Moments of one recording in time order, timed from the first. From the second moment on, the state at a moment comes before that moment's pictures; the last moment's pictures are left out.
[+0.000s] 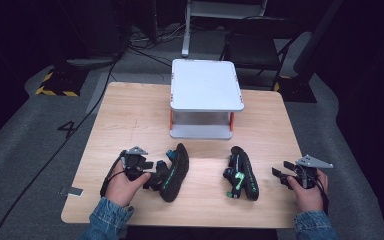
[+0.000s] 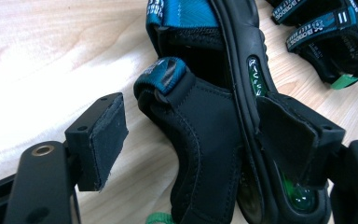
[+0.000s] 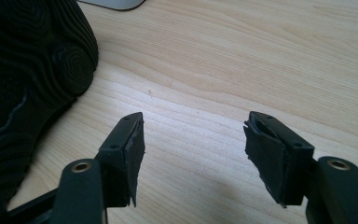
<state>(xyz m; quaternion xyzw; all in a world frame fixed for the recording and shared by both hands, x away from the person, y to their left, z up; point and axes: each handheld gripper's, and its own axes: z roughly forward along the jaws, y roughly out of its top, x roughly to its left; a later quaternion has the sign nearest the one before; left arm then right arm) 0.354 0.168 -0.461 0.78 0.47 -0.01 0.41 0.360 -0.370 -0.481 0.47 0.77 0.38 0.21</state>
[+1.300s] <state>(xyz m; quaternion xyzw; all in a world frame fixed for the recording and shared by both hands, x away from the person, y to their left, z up) 0.352 0.158 -0.442 0.80 0.41 0.00 0.43 0.358 -0.373 -0.483 0.47 0.77 0.38 0.21</state>
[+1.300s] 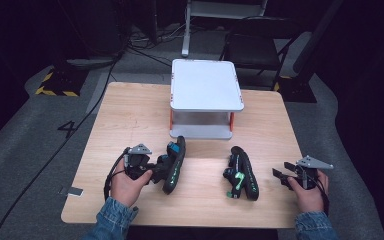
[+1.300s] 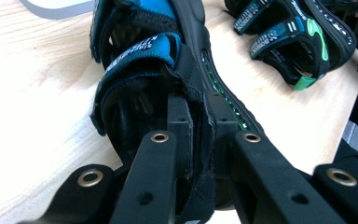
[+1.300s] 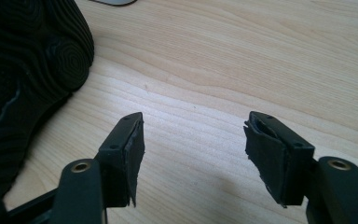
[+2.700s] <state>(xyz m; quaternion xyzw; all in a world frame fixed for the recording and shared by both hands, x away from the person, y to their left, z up) 0.361 0.098 -0.452 0.86 0.29 0.07 0.42 0.346 -0.381 -0.486 0.48 0.77 0.37 0.22</state>
